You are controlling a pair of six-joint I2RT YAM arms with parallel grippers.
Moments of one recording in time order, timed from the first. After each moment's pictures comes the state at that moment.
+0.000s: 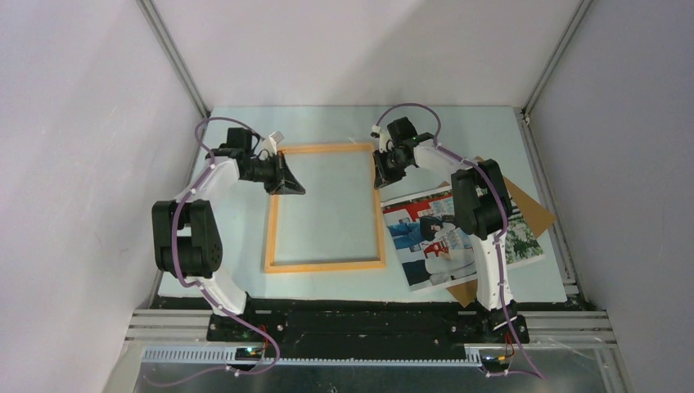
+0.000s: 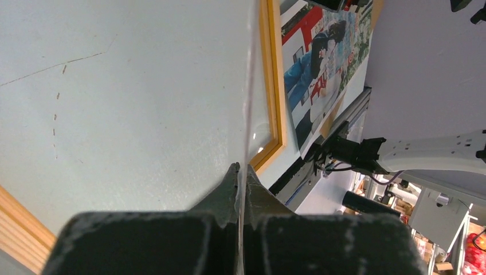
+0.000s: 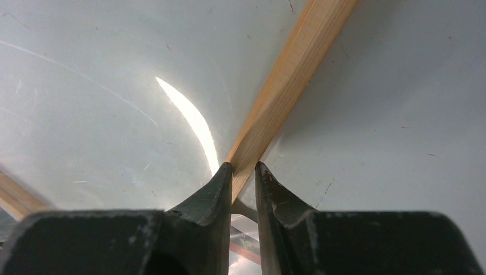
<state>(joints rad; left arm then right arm) -0.01 1.69 1.23 -0.69 0.85 -0.21 0.44 2.21 1.72 -0.57 -0.37 0.08</state>
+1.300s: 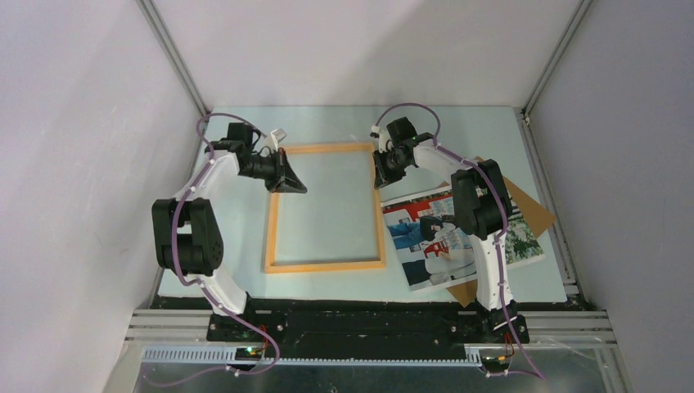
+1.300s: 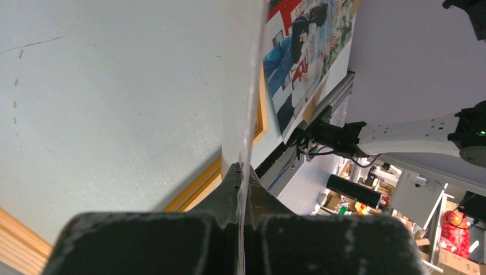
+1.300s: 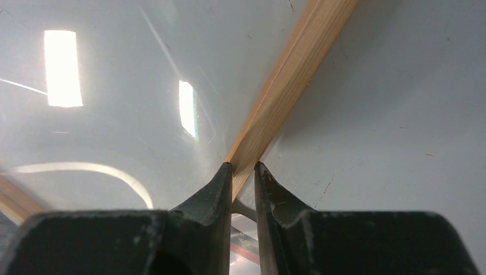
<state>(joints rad) -0.02 1.70 1.31 -0.83 0.90 -0.18 0.44 2.21 1.72 -0.57 -0.36 0.07</state>
